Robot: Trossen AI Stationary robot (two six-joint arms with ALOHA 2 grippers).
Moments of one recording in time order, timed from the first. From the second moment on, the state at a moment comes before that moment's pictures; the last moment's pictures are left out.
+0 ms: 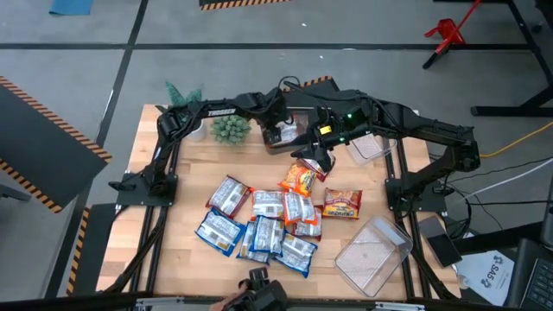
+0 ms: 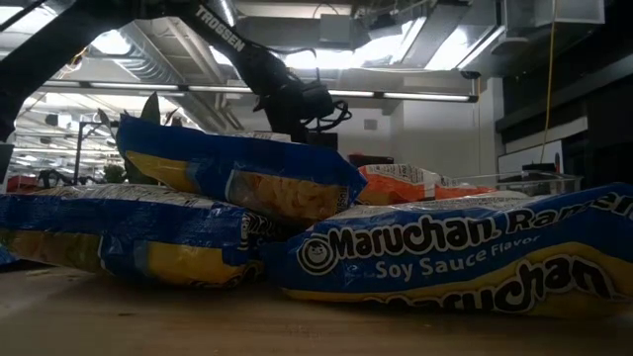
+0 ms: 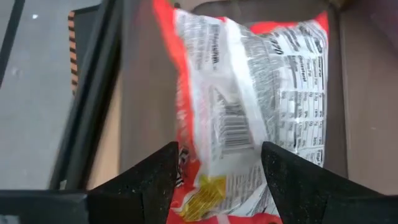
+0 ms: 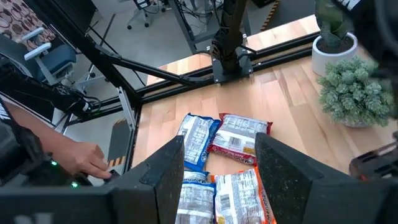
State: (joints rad) left arm 0.57 2.11 1.63 -0.60 0.01 0.32; right arm -0.13 1.47 1.69 -0.70 -0.30 0.26
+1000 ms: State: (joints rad) left arm 0.57 2.10 1.52 -0.44 0.05 0.28; right arm -0.13 1.47 1.69 -0.83 -0.22 0.29
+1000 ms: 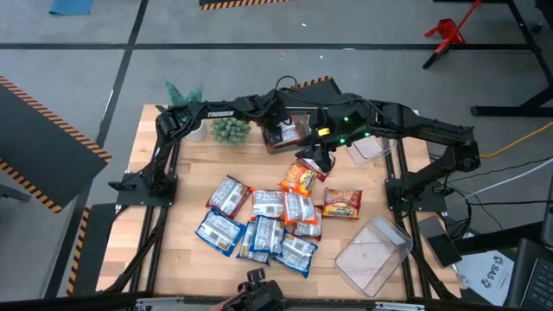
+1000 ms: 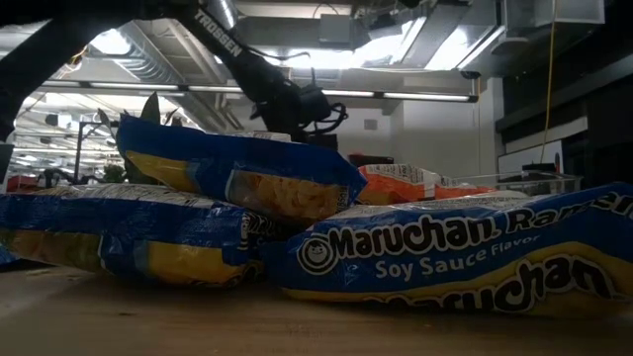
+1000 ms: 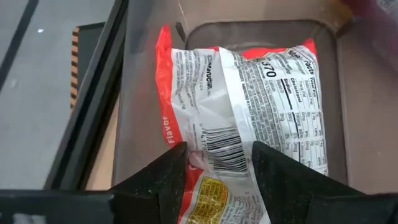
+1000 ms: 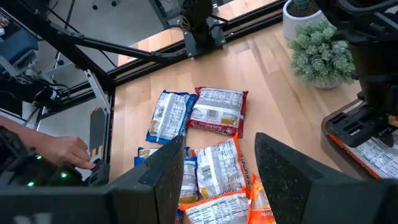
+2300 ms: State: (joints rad) left arm 0.55 1.77 1.40 -0.75 0.82 -0.12; right arm 0.11 1.46 0.91 -0.43 -0.01 1.15
